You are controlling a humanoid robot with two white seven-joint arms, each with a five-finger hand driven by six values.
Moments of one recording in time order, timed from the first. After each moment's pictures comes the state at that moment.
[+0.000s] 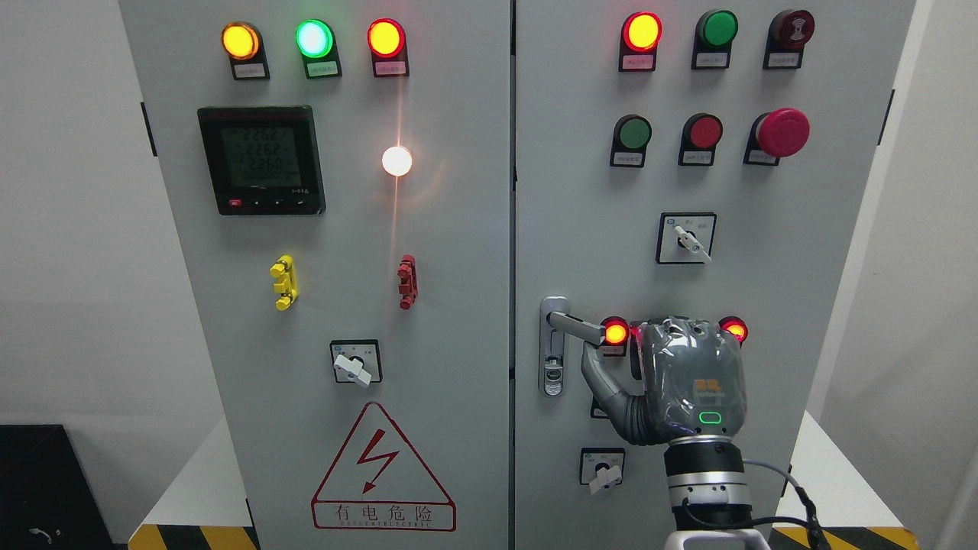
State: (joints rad) left arm 0.00 -0.10 -0.14 -0.05 0.14 -0.06 -0.06; right arm -0.46 0.13 0.16 -1.82 1.53 0.18 0.00
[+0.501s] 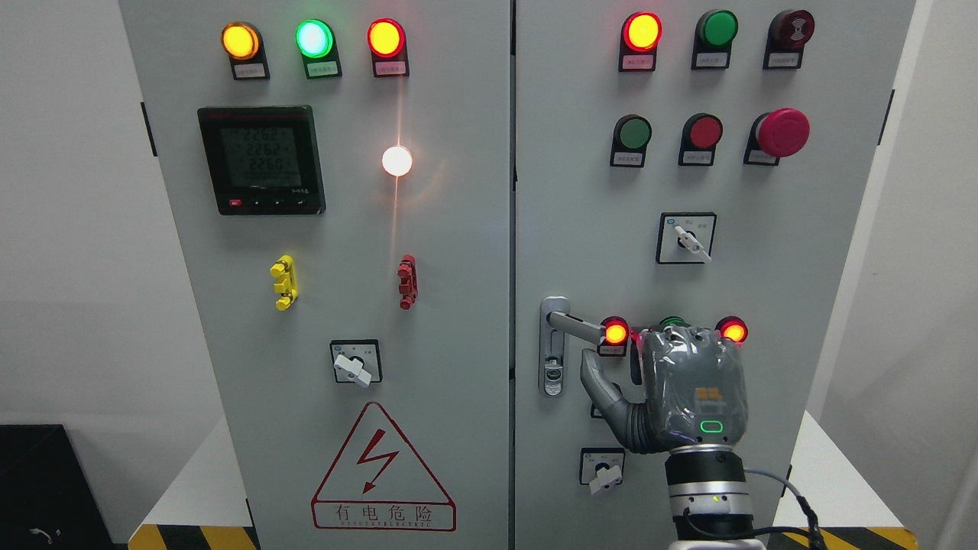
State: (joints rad) left arm 0.00 -0.10 -0.14 -0.05 0.14 -0.06 -0.06; right arm -0.42 0.13 0.16 -1.83 1.53 0.16 0.00
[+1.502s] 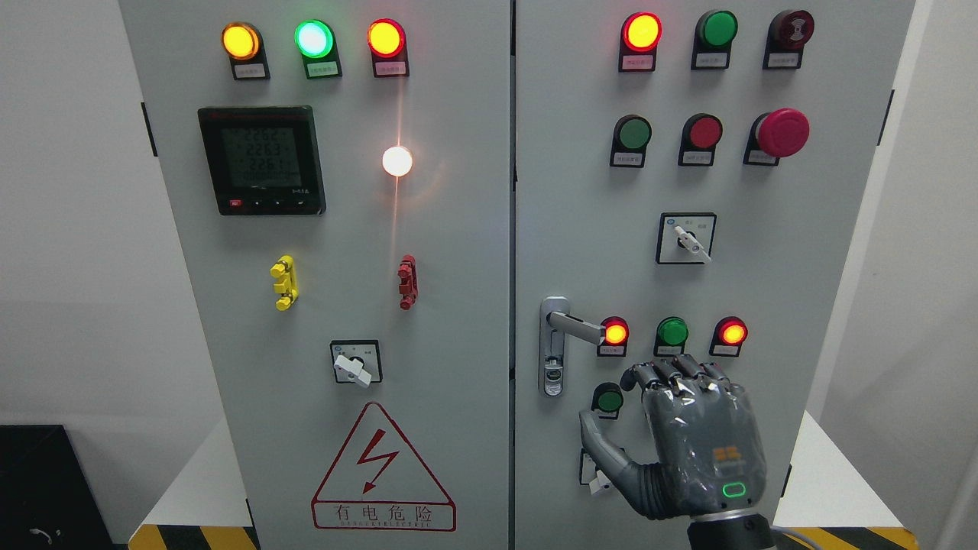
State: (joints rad) left arm 0.00 -0.10 -0.14 -0.05 0.14 -0.06 -0.06; right arm -0.24 0.13 0.06 -2.00 1.44 -0.12 -0.02
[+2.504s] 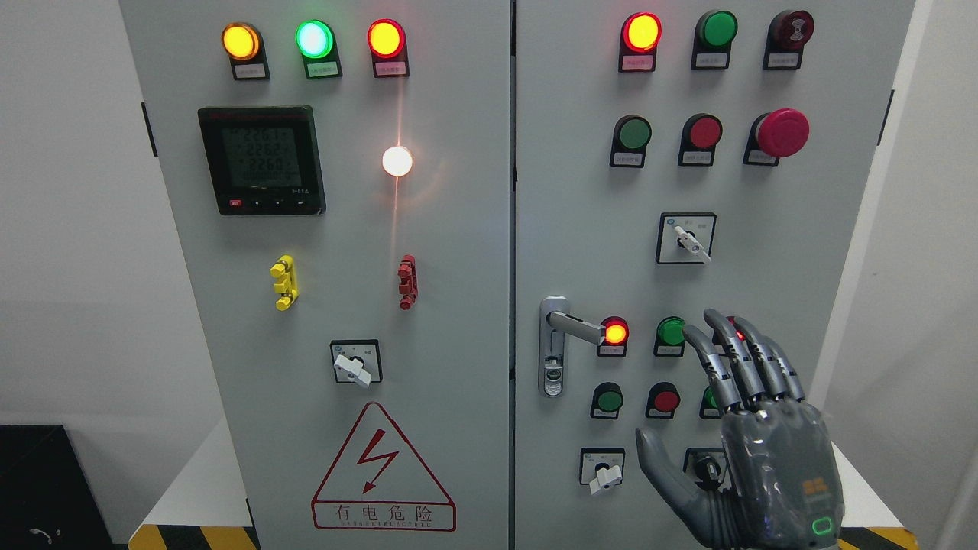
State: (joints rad) left arm 0.00 -0.10 -0.14 -0.05 0.14 -0.06 -0.06; right arm -0.19 0.13 -0.07 -2.07 1.22 -0.27 -0.03
